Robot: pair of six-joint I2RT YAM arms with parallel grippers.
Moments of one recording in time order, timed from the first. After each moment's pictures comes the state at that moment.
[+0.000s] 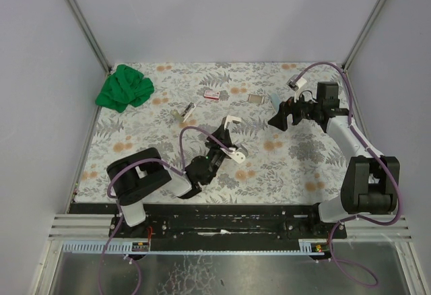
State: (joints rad) left arm -1.02 1.79 0.50 1.47 -0.54 0.86; right arm 0.00 1.47 1.02 -0.29 -0.86 -0.33
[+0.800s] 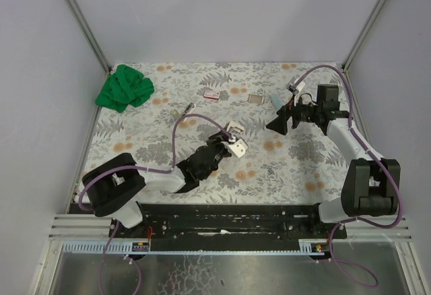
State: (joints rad) left arm -1.00 1.58 0.55 0.99 -0.44 0.63; right arm 0.00 1.46 0.99 -0.28 -0.97 -0.35
